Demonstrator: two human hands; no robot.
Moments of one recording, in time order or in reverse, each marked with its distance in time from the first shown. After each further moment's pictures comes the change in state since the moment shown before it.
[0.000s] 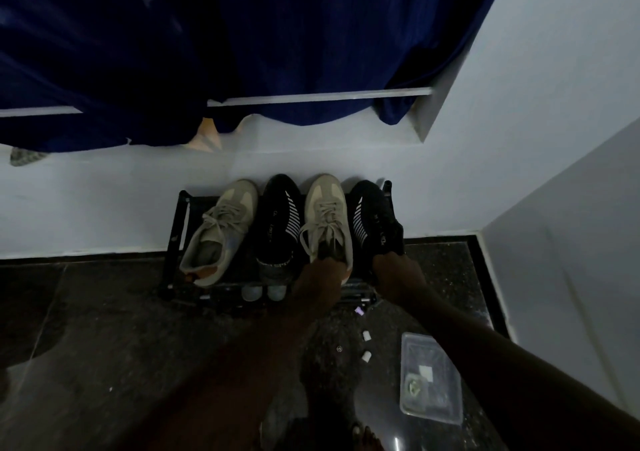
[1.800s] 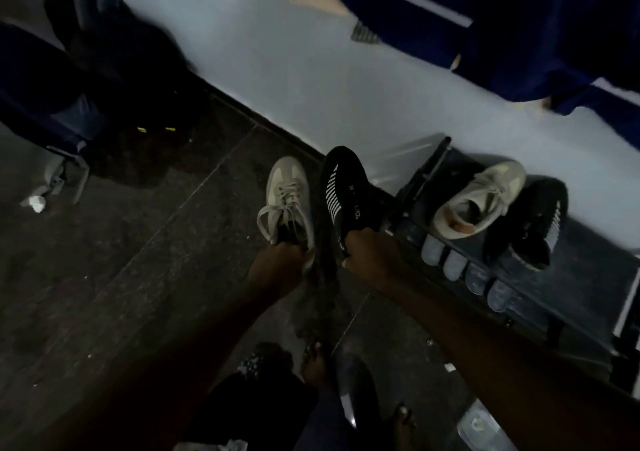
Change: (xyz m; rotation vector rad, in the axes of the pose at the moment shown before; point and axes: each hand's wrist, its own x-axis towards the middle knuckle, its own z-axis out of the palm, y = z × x) left_hand -0.366 -0.375 0.114 -0.456 0.192 -0.601; right_hand -0.062 -0.502 0.023 -0.207 -0.210 -0.563
